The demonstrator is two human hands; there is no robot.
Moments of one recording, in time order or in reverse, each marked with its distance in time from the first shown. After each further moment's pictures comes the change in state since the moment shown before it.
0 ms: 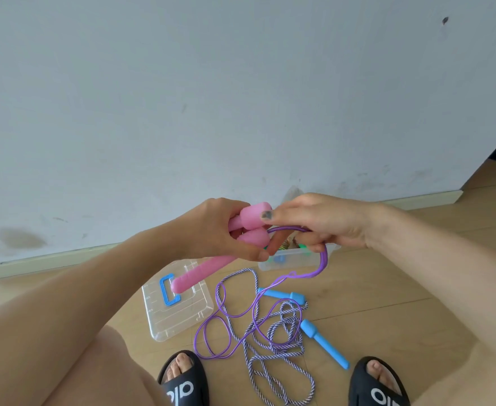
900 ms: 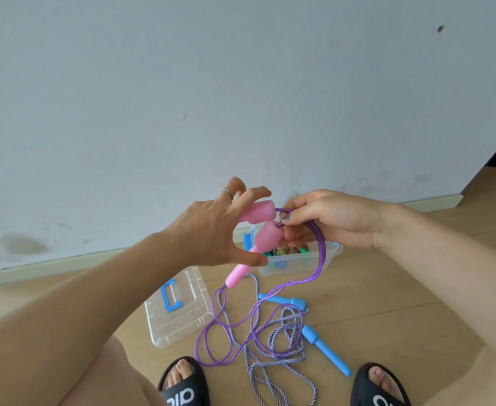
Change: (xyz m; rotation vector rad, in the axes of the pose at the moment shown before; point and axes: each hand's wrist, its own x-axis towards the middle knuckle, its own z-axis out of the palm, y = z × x) left_hand 0.006 -0.008 0.004 0.624 0.244 0.176; right_hand 0.003 0.009 -0.015 0.301 0.064 -0.054
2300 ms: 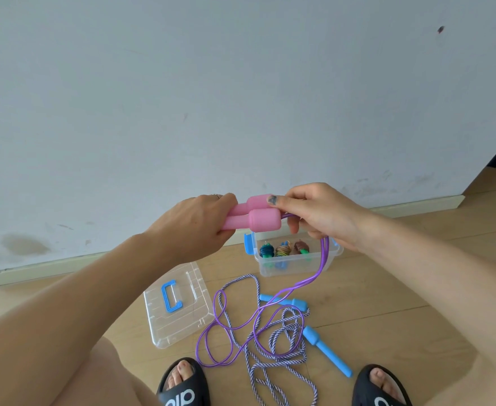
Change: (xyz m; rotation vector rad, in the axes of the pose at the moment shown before) left_hand -0.004 -0.019 -0.001 0.022 0.067 -0.013; right_hand 0.008 0.001 0.012 -0.190 0.370 -0.108
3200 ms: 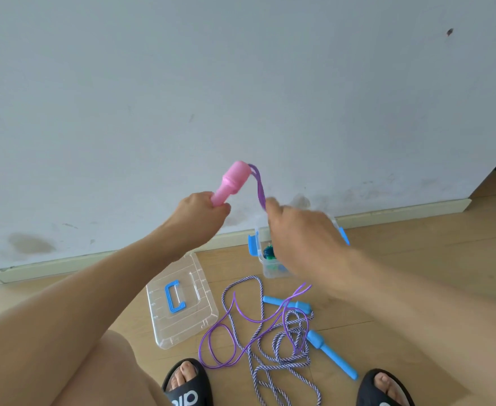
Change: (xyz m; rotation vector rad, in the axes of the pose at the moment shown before) left_hand 0.013 -0.002 0.000 -0.615 -0.058 -0.697; right_hand -0.010 0.003 0.053 -1.321 0.275 -0.397
